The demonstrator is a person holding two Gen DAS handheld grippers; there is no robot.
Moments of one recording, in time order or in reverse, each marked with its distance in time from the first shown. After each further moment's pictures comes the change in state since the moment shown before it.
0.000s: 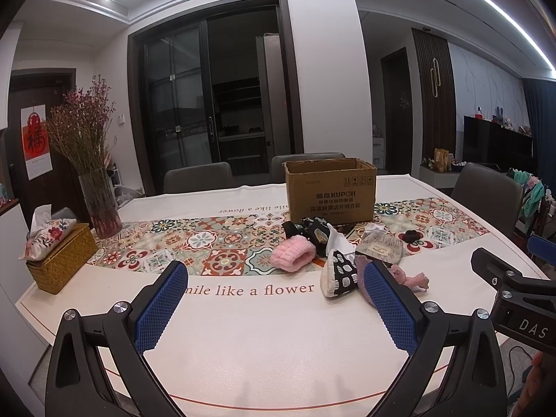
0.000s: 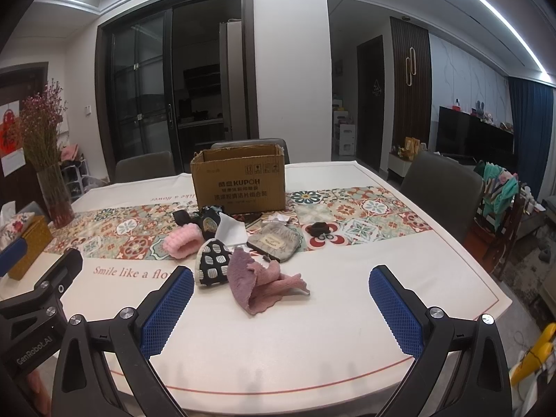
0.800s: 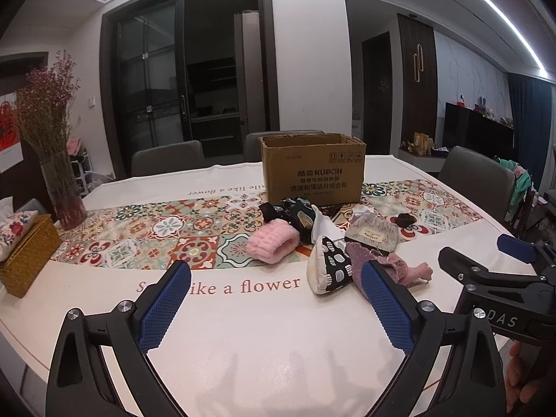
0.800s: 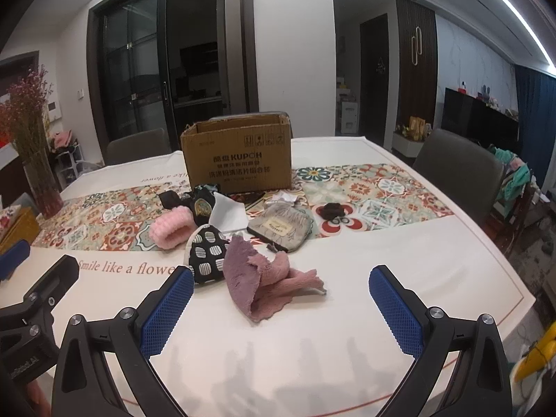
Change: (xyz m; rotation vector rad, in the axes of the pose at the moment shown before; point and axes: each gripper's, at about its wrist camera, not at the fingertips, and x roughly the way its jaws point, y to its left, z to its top) left arm 0.076 0.004 -0.007 0.012 0.085 -0.125; right arm 0.083 0.013 -0.007 0.004 0.105 0.004
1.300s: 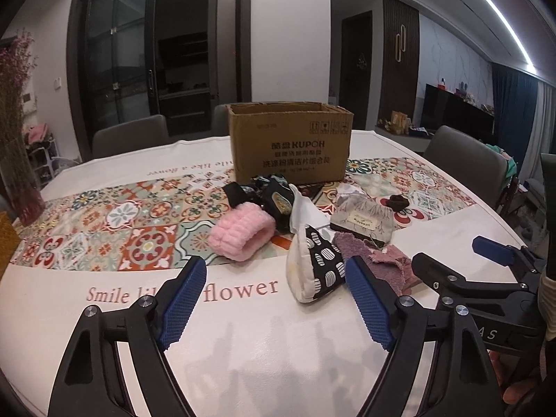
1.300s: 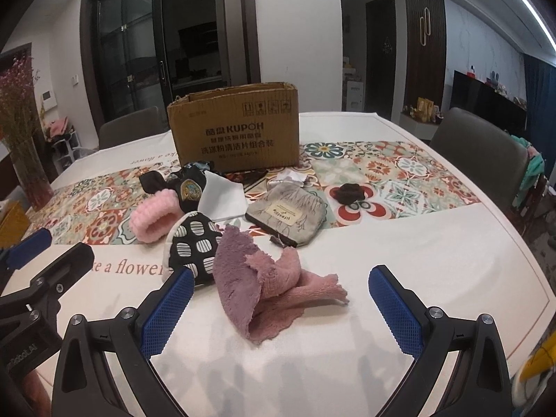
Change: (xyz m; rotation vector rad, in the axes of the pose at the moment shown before) left arm 0.080 -0.005 0.003 0.012 0.109 -0.133; right arm 0.074 0.004 -0.002 0.006 0.091 0.014
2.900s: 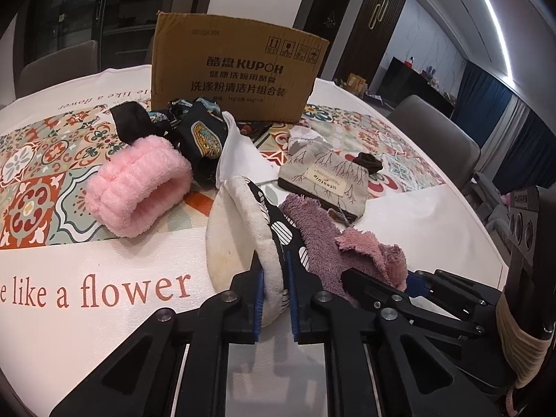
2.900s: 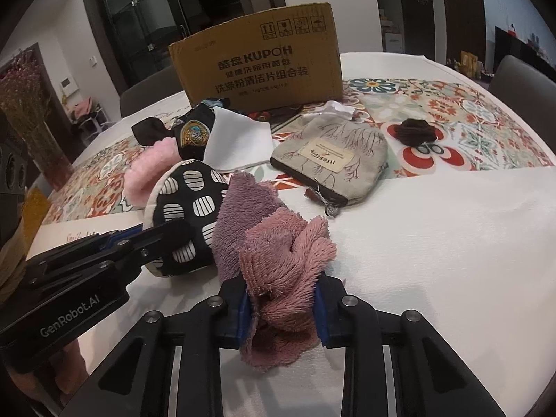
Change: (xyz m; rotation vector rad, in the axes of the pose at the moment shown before) left arm 0.113 -0.014 -0.008 -0.085 0.233 -0.299; right arm 0.090 -0.001 -0.017 0.017 0.191 0.204
